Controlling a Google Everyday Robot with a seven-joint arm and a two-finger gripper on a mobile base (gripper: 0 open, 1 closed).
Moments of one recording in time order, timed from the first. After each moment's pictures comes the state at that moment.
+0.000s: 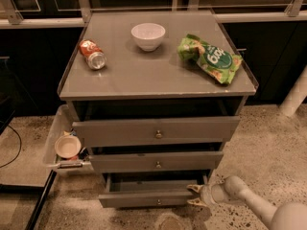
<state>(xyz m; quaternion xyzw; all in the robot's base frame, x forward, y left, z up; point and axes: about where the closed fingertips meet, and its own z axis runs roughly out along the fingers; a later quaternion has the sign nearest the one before) 0.530 -0.220 0.171 -0.68 0.64 0.16 0.33</state>
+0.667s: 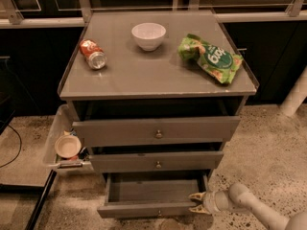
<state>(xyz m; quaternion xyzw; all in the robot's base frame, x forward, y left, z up) 0.503 -0.227 0.180 -0.67 0.64 0.16 0.34</state>
